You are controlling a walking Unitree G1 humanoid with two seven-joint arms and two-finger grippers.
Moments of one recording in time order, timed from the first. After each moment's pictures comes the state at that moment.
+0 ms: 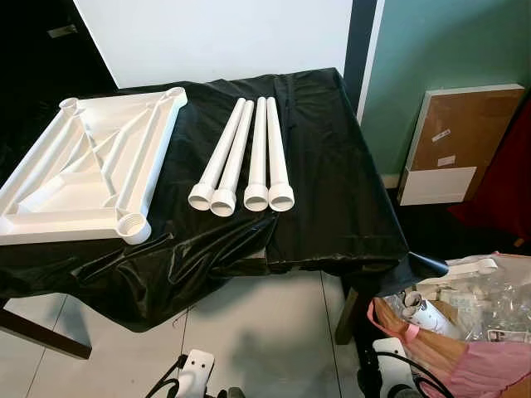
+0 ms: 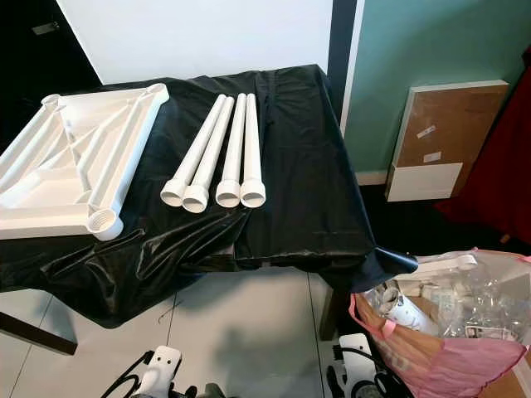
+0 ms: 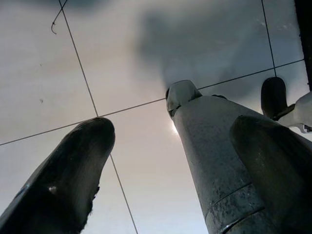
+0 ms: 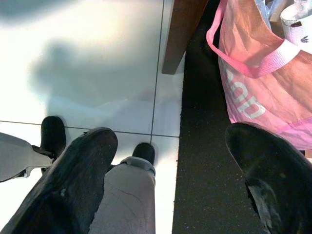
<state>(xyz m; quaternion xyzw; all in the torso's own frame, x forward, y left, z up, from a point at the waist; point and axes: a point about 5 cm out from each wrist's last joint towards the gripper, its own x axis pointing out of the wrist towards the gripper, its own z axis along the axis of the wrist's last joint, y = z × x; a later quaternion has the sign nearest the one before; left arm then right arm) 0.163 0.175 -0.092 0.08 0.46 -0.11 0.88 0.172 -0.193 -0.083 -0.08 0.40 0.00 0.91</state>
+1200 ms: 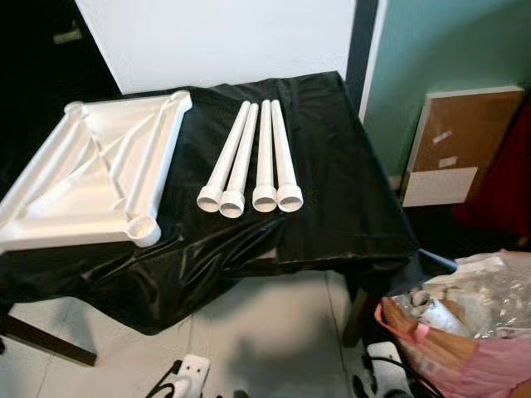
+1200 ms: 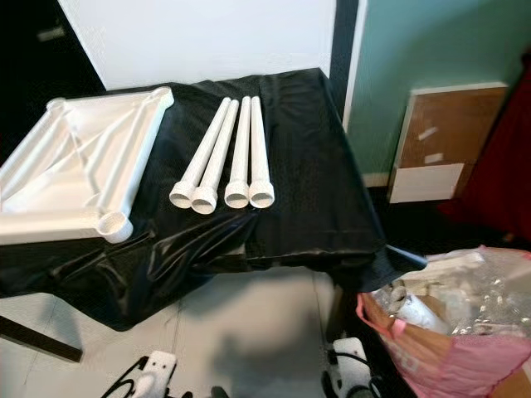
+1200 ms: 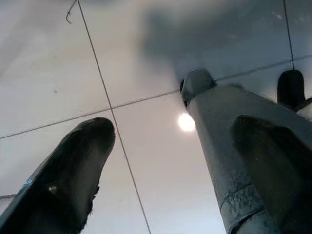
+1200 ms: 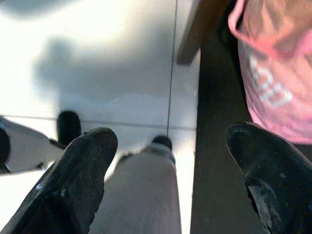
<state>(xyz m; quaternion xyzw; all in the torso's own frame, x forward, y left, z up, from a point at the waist) 0.161 0.175 -0.093 0.07 0.47 -0.10 0.87 0.158 -0.192 -0.089 -0.08 0.41 -0.01 0.91</state>
